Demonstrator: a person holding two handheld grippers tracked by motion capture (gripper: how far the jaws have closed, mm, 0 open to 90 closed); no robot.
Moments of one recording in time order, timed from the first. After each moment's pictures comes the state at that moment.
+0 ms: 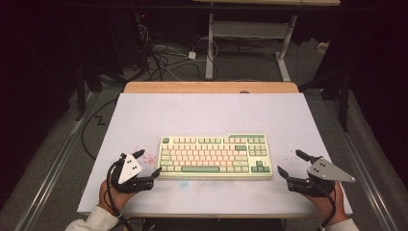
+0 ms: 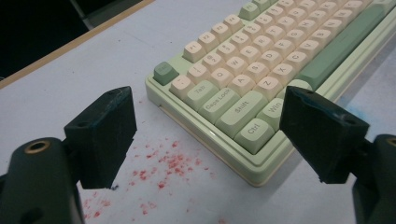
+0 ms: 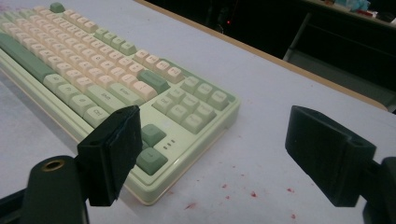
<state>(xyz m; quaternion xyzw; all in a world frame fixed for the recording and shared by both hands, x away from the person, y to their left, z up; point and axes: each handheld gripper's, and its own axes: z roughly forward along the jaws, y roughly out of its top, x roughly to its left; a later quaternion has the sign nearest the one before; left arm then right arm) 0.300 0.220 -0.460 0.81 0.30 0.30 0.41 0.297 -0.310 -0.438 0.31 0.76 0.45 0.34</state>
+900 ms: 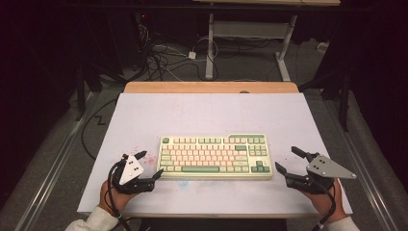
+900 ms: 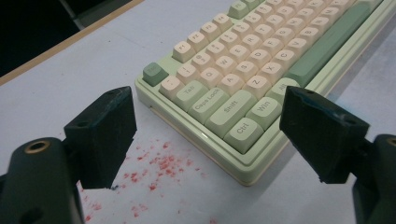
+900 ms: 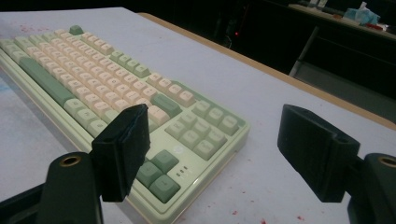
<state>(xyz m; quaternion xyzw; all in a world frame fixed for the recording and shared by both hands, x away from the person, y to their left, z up) 0.298 0.217 -0.460 0.82 0.29 0.29 0.41 0.298 -0.300 -0.422 0.30 0.76 0.47 0.33</state>
